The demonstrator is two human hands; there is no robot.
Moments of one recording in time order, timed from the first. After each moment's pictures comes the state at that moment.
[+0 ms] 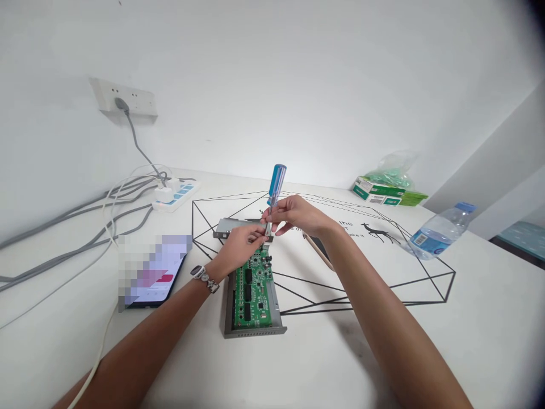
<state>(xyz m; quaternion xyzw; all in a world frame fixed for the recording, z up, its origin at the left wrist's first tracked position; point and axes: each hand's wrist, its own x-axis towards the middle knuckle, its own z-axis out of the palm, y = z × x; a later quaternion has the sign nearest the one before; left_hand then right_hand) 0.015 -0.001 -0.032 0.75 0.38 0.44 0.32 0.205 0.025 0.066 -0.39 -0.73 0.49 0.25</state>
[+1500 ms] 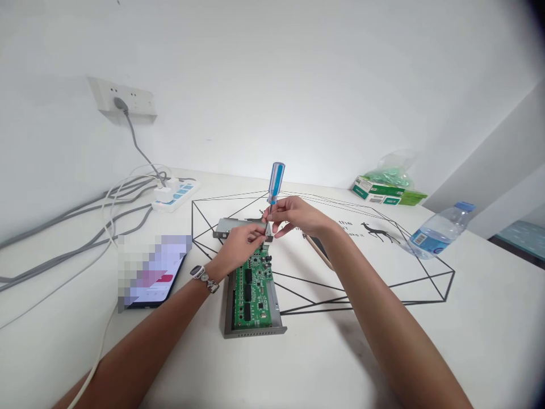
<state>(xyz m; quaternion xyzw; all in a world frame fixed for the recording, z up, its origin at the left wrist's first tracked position) 0.014 0.001 -0.035 0.75 0.39 0.44 0.32 0.204 0.023 0.066 -0.40 -0.72 0.51 0.26</state>
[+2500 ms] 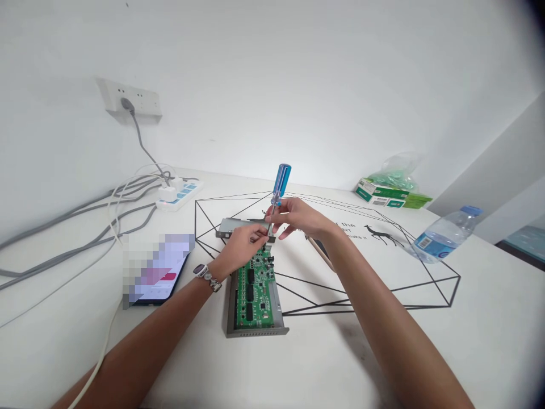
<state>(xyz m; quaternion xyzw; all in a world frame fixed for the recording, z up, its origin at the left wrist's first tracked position) 0.014 -0.001 -0.033 0.75 0.39 0.44 0.31 0.199 0.021 0.064 -0.42 -0.72 0.49 0.27</state>
